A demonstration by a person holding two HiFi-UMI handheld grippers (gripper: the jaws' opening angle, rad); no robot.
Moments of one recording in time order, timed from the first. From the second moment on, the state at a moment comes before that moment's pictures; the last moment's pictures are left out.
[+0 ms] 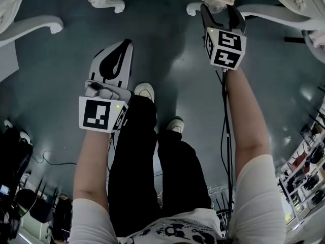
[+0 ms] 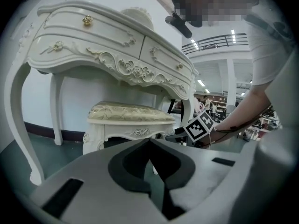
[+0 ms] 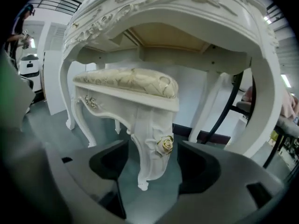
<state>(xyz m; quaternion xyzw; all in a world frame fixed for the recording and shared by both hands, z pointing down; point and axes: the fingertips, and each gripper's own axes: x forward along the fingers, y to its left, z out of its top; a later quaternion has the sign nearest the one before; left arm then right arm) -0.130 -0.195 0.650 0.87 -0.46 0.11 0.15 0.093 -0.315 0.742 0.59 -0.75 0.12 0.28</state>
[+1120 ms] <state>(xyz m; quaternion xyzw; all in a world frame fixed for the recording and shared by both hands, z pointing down) -0.113 -0.184 0.675 0.87 -0.44 0.12 0.17 0.088 -0.333 0.774 0.58 -0.75 0.11 0.29</state>
